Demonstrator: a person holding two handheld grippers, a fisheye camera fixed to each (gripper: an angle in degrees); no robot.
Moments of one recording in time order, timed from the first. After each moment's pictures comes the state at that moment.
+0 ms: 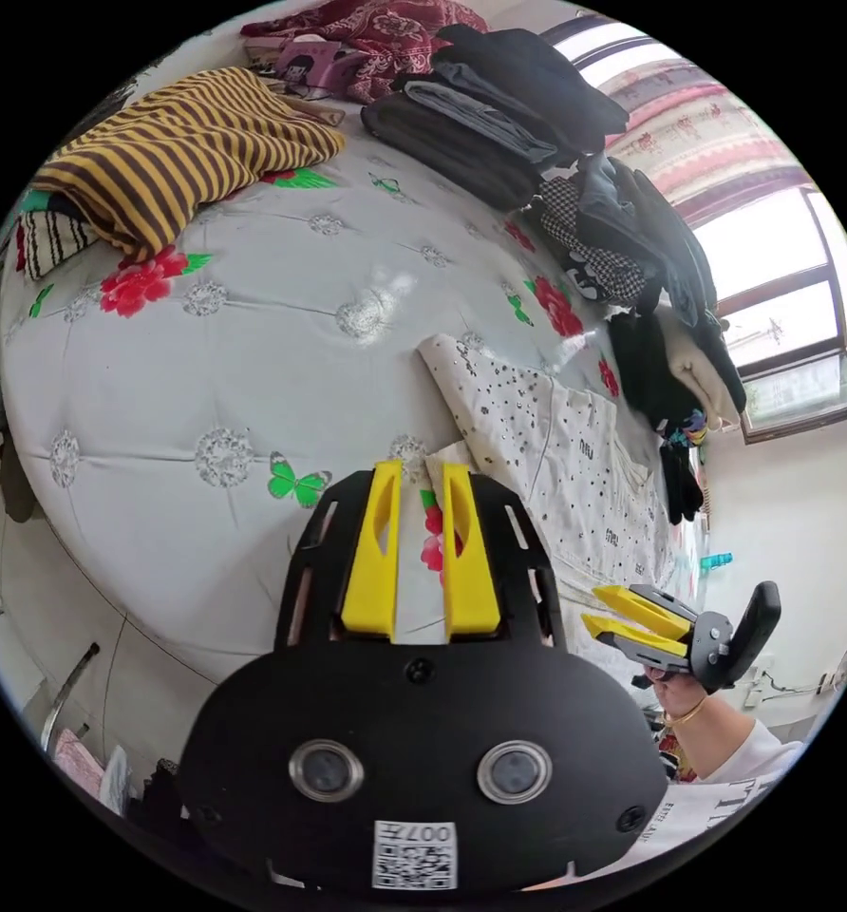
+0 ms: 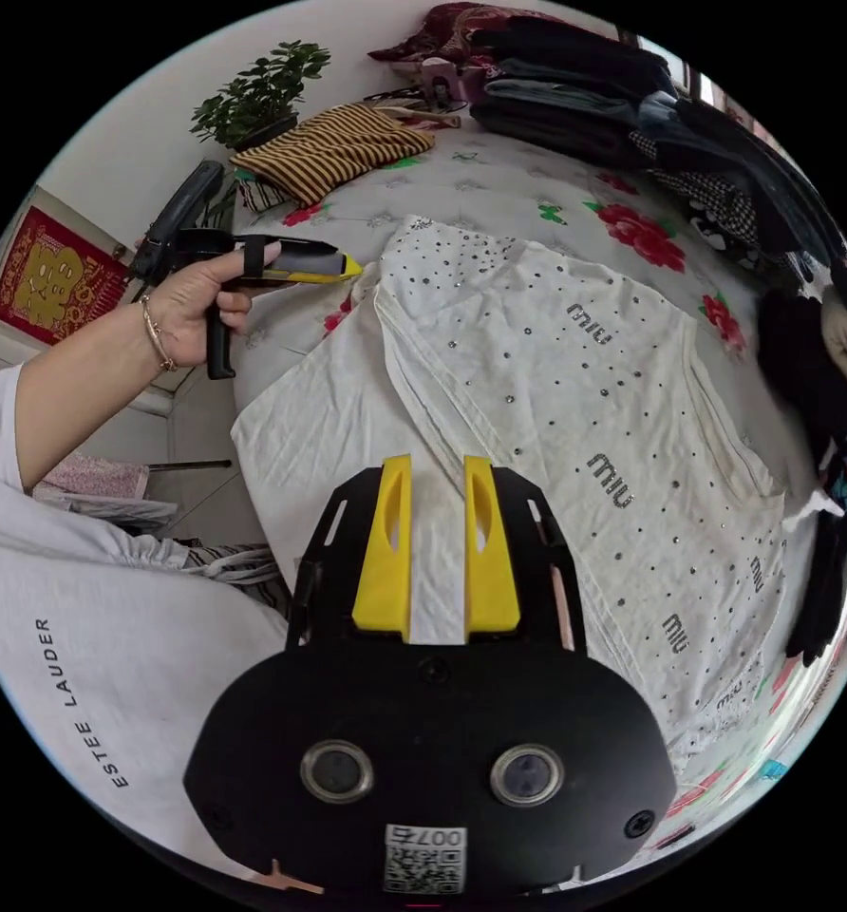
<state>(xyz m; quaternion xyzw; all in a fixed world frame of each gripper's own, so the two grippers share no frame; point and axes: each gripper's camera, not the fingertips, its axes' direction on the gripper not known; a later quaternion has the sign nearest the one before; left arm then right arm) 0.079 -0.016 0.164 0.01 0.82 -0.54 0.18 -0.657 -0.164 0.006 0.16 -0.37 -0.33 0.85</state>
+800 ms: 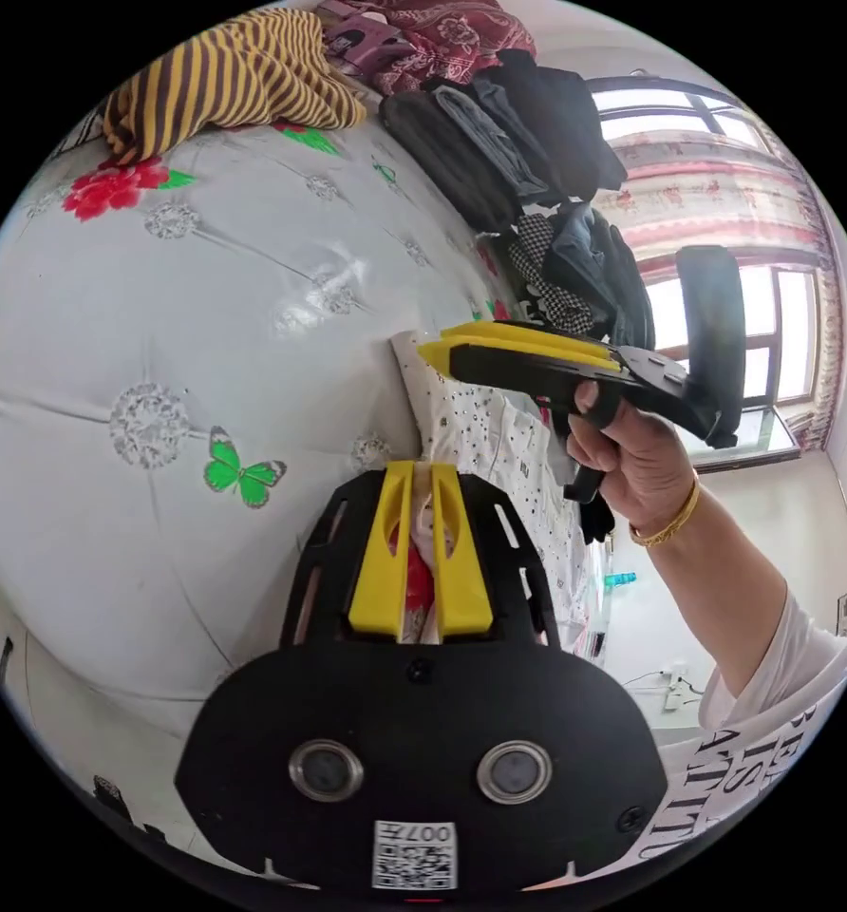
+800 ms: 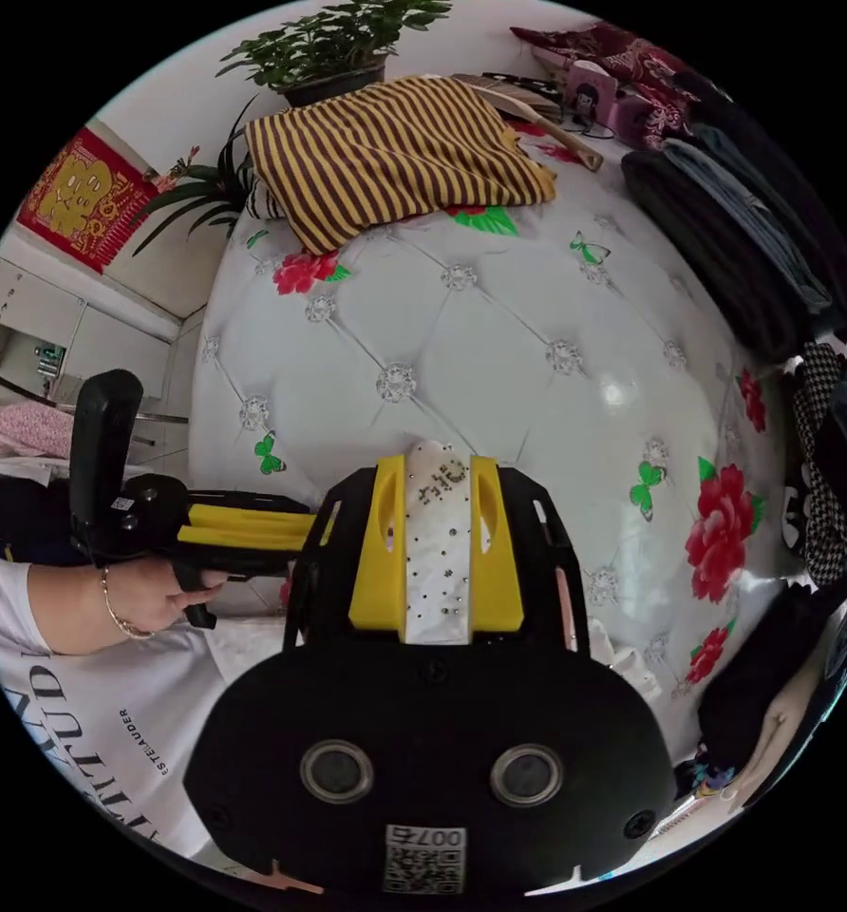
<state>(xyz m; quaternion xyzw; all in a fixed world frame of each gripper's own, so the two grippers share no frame) 0.175 0.030 0.188 0.06 0.83 -0.55 0.03 -0.832 -0.307 -0.049 0.16 -0.31 -0.48 0.81</state>
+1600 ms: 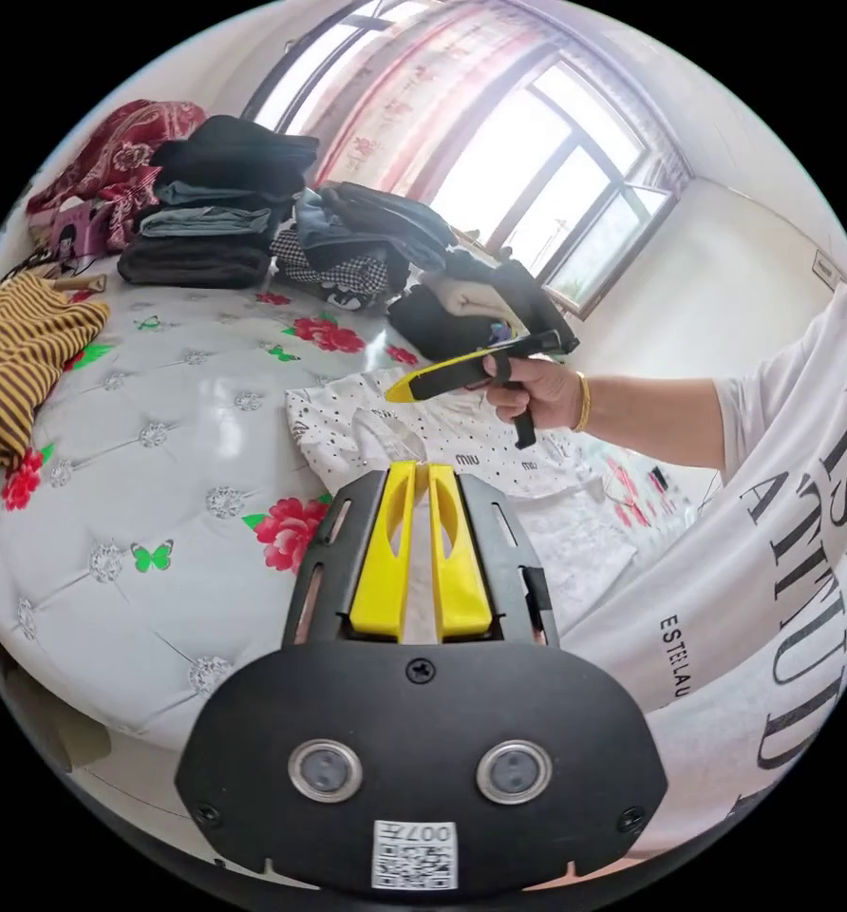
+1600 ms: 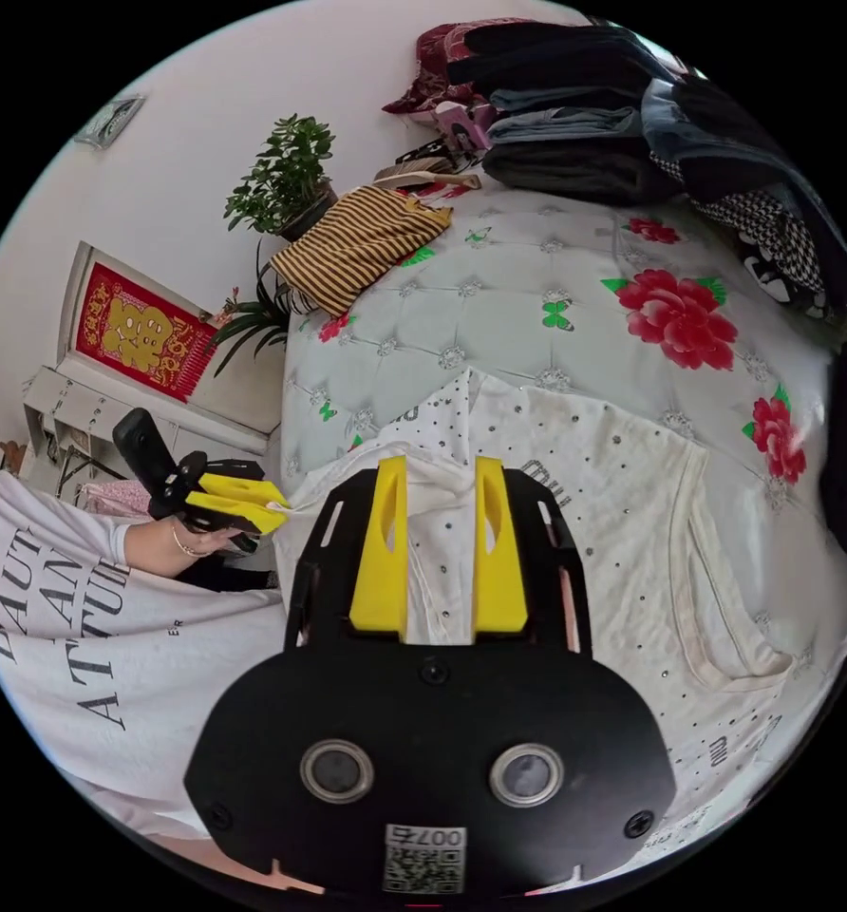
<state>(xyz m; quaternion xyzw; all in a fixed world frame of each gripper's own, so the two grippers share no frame) 0.148 0.091 0.020 0.36 0.75 -0.50 0.23 -0.596 -0.256 0.052 0.17 -0.53 -0.35 0.75</state>
